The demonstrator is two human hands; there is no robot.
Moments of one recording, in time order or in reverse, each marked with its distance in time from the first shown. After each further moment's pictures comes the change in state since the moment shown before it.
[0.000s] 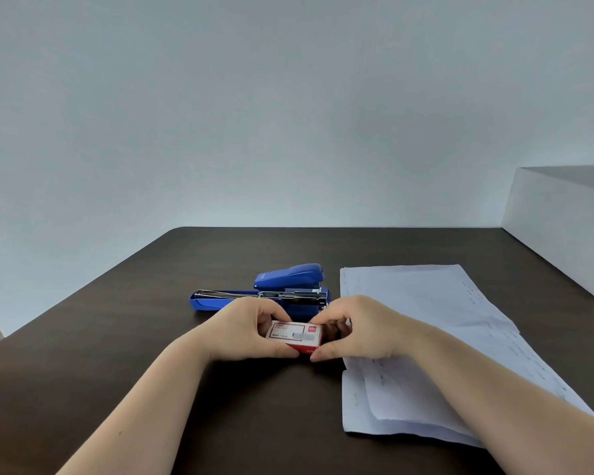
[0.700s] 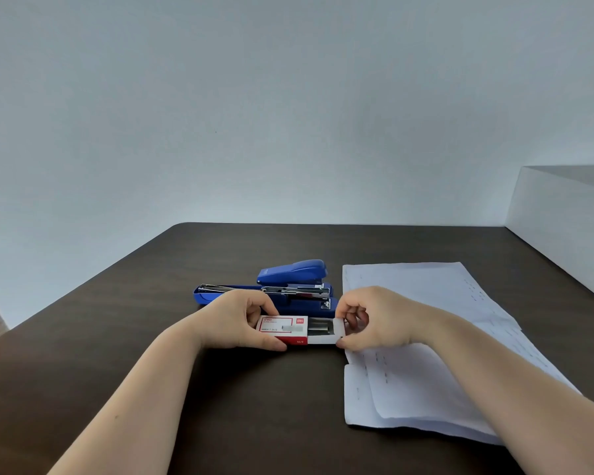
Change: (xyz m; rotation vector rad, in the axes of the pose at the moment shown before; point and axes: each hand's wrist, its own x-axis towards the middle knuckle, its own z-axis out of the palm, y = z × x) left_hand -0.001 -0.013 -0.011 -0.038 -0.015 -0.062; right_hand -0.005 0.012 -0.012 -0.076 0.020 0.143
